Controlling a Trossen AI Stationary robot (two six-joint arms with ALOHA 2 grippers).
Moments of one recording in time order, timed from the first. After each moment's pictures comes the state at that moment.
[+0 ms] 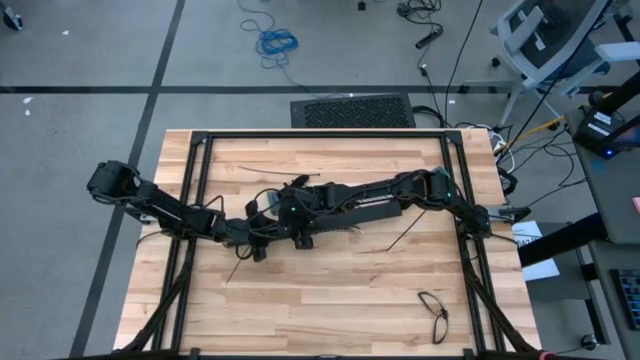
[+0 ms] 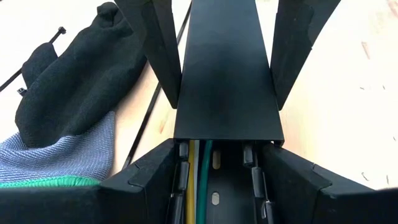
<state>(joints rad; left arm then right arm) -0.21 1.31 0.19 0.50 -0.37 -0.21 -0.03 2.27 1.76 -0.38 -0.15 -0.14</state>
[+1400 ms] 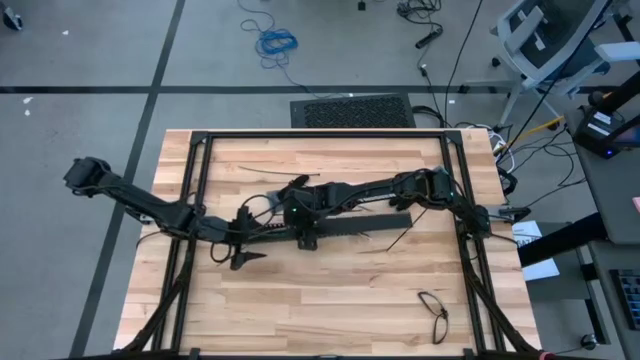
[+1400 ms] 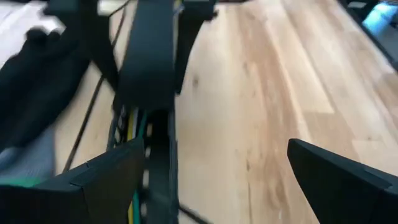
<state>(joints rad) -0.33 0.83 0.19 0.11 -0.20 -0.25 -0.04 2.27 1.77 -0.56 -0.13 -0.03</state>
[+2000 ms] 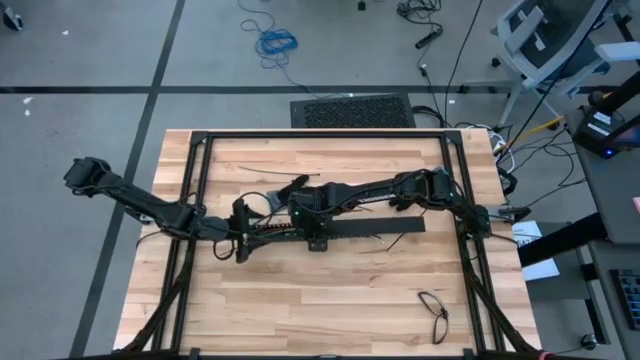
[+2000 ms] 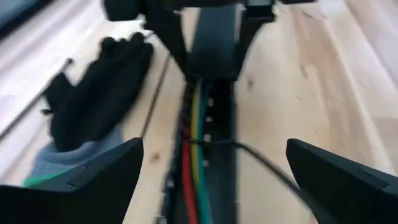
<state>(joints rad) -0.33 0.82 0.19 0.06 -0.40 -0.22 -0.03 2.27 1.77 -0.74 -0.13 -0.05</state>
